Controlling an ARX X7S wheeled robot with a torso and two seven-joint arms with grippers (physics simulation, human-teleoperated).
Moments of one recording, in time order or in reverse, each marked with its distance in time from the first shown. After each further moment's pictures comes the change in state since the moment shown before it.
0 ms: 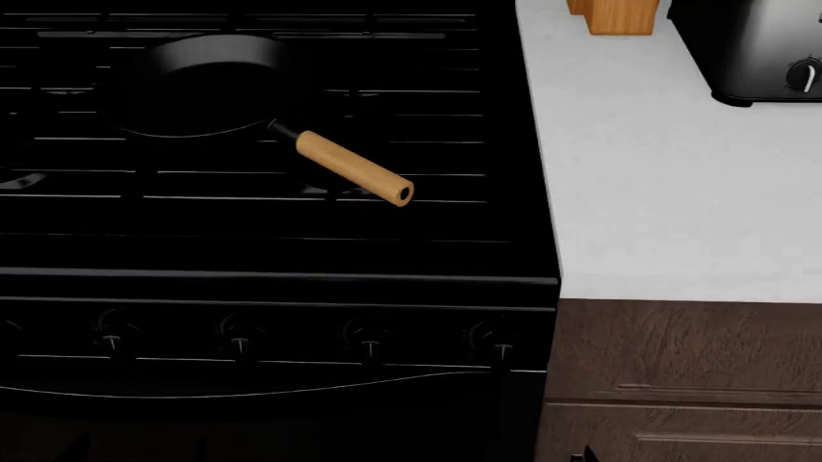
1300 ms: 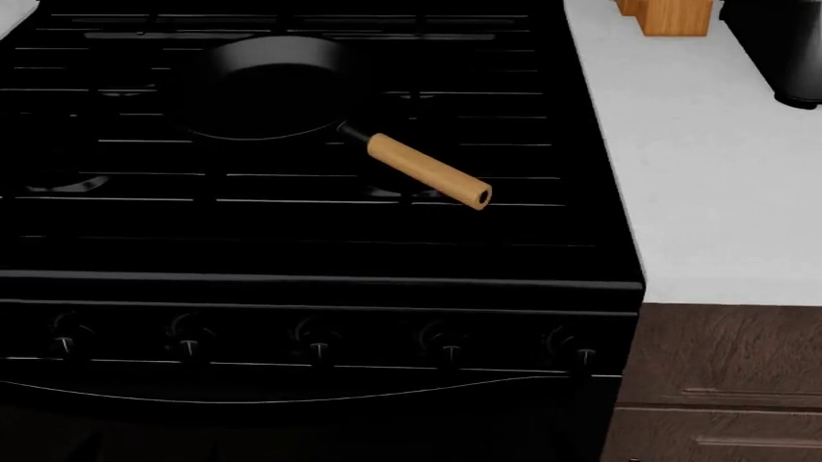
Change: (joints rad) left arm 0.009 -0.037 0.059 0.016 0.010 0.014 -0.024; right arm 0.102 0.043 -0.106 0.076 -0.044 0.043 0.010
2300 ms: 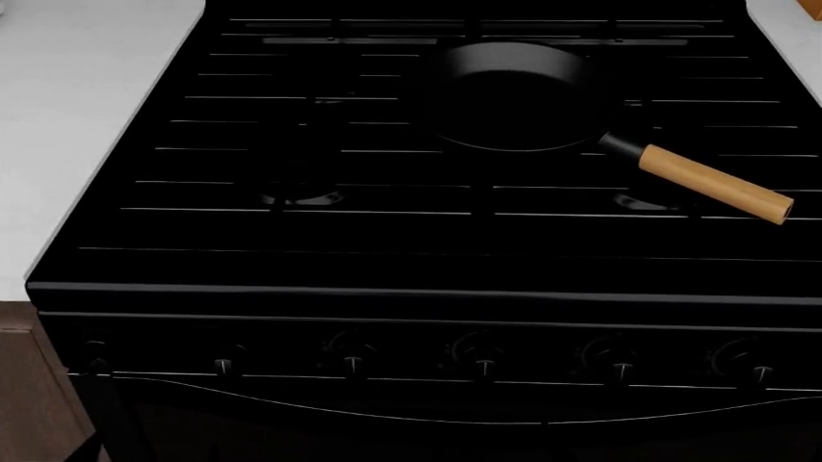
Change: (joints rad) left arm -0.009 -0.052 0.061 -0.007 -0.045 0.009 -0.057; right arm 0.006 0.041 -0.059 -0.003 0.048 -0.001 0.039
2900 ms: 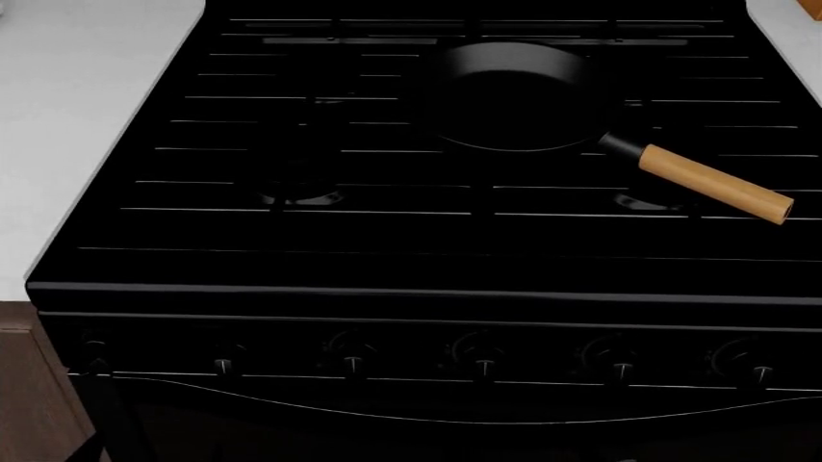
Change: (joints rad) left arm -0.002 -0.020 0.031 0.006 -0.019 0.009 -0.023; right arm -0.008 0.084 0.006 -0.105 0.030 0.172 0.005
